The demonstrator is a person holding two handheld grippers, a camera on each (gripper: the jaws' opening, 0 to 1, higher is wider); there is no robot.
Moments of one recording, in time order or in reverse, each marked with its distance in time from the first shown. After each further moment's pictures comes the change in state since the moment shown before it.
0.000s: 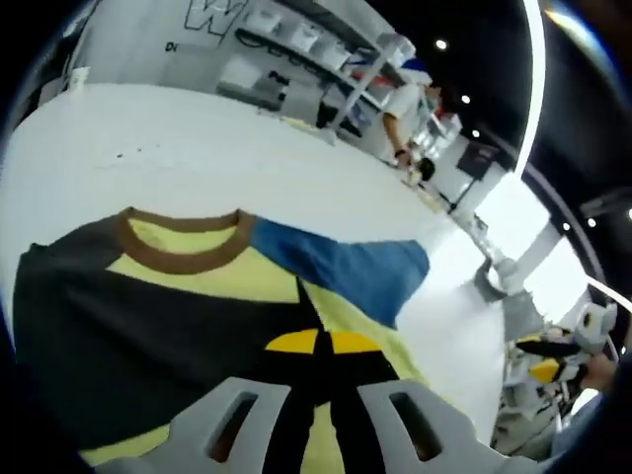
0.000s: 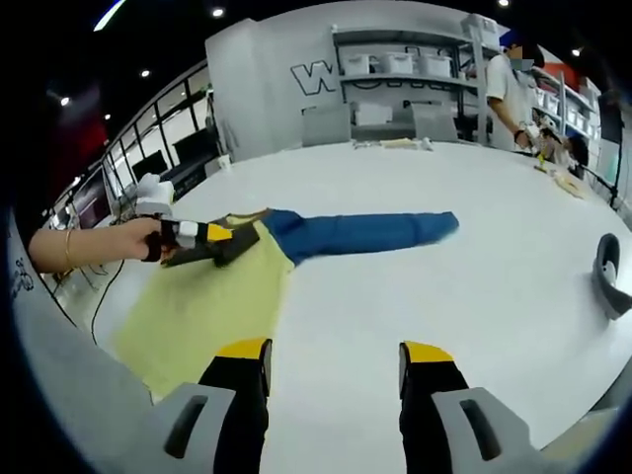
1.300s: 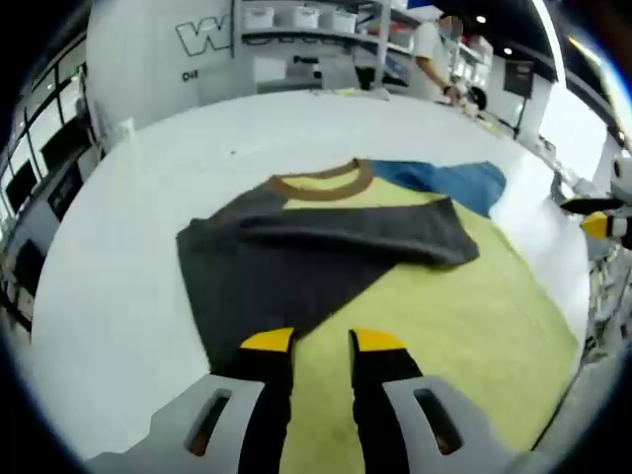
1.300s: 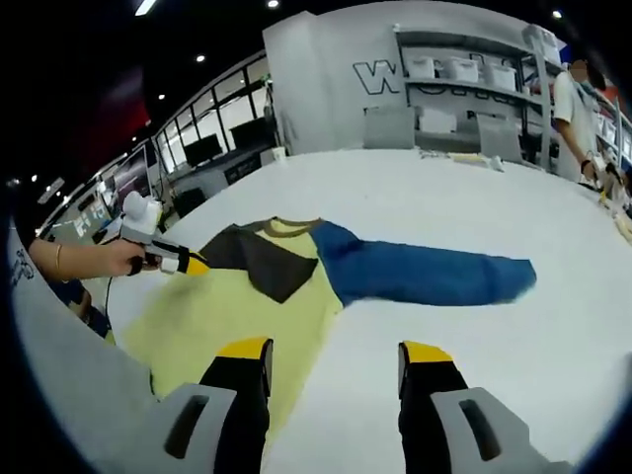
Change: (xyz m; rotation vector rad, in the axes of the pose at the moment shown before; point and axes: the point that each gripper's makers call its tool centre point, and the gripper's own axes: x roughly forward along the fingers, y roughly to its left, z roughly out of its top) left arm 0.024 -0.034 -0.010 0.190 0.046 0.008; right arm 0.019 -0.026 -0.004 0.014 0.019 0.040
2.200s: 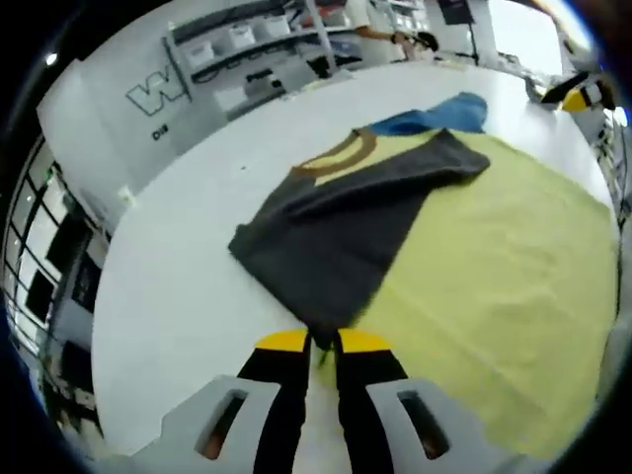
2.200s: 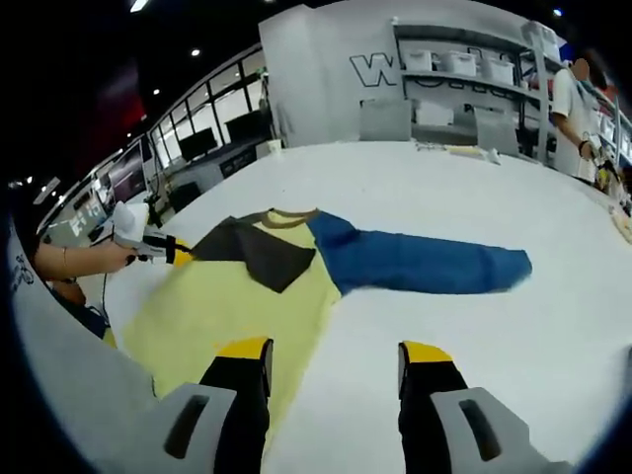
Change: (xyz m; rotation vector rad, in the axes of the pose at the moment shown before) left arm -0.139 0.146 -0.100 0.222 0.134 0.458; right arm 0.044 0.043 0.029 -0.111 0.028 0.149
